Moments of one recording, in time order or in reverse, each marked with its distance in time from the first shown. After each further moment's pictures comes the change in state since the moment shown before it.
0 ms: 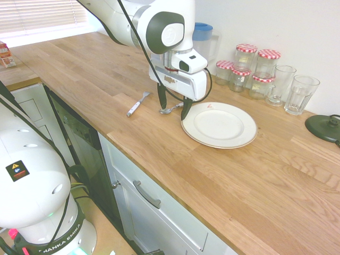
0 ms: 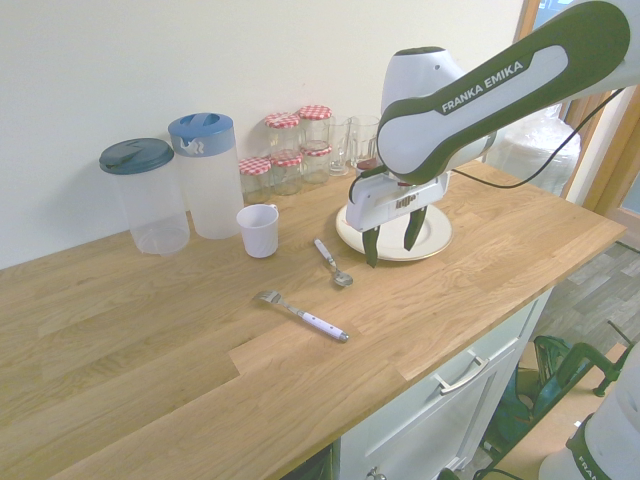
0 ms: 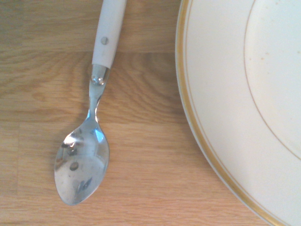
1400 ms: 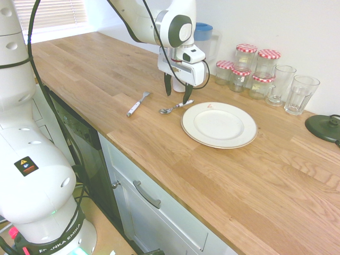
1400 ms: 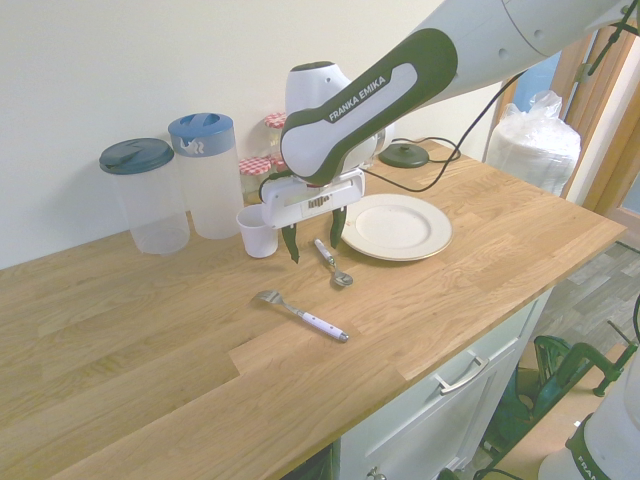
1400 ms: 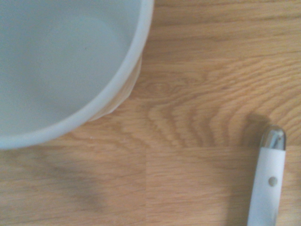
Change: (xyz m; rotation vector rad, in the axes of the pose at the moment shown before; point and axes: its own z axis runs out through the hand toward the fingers) arm 0.024 -0.148 0.028 -0.010 -0.009 0.035
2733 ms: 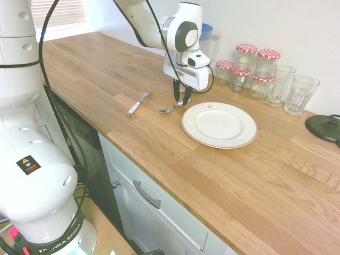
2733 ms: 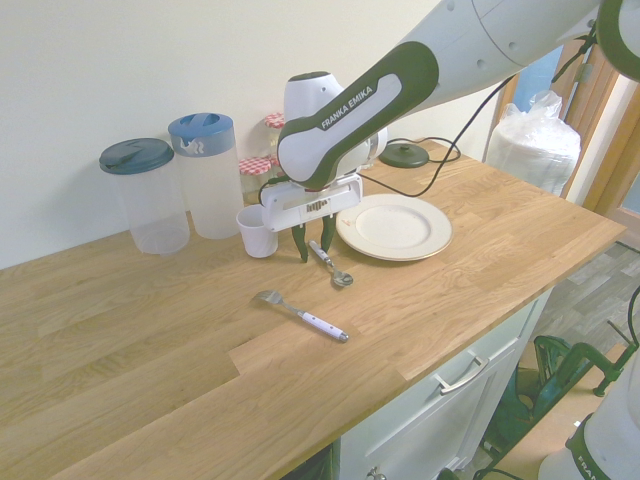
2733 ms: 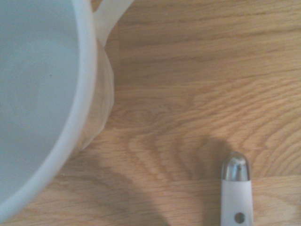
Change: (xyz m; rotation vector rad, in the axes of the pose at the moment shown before) arm 0.013 -0.009 0.020 -0.013 -0.012 0.029
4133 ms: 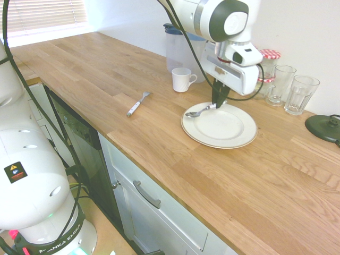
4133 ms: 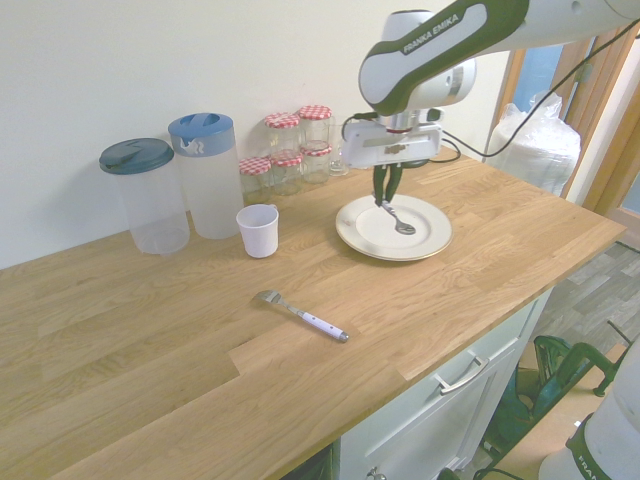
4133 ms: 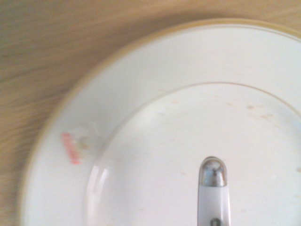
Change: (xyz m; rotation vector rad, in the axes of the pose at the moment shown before) arm 0.132 0.167 -0.065 0.030 -0.021 0.216
